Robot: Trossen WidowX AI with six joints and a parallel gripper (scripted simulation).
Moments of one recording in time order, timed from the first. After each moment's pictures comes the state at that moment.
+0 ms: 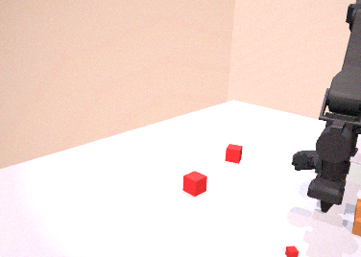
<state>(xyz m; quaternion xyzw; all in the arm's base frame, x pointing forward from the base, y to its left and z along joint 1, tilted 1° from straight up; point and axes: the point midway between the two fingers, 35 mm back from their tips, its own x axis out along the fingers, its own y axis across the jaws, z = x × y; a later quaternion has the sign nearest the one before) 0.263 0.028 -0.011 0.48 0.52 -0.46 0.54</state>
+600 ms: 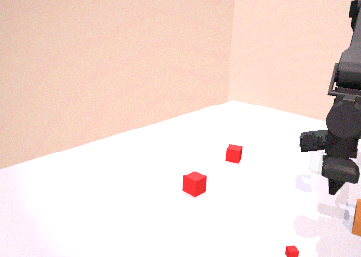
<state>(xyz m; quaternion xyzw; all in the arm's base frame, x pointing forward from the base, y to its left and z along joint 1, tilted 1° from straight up) 0.270 0.037 0.042 0.45 0.54 -0.42 0.57</state>
